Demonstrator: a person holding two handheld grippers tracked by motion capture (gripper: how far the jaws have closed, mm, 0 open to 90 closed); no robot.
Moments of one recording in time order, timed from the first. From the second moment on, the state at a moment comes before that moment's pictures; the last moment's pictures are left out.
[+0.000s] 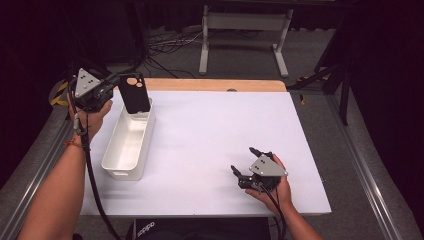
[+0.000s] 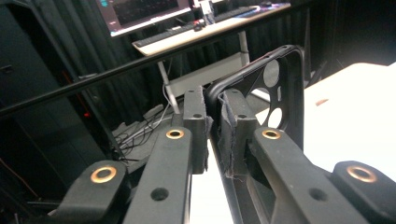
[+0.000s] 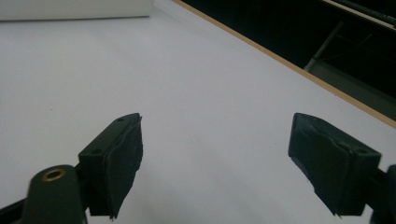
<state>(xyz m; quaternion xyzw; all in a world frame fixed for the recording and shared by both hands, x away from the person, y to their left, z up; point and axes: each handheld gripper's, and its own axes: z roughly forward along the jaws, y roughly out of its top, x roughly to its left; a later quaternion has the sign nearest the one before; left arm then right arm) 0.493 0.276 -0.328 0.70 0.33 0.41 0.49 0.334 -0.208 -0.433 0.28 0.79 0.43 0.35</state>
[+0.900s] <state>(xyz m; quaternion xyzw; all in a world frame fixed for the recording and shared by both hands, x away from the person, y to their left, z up) 0.532 0.285 -0.385 0.71 0.35 0.37 0.49 0.337 -0.213 -0.440 0.30 0.79 0.42 0.33</state>
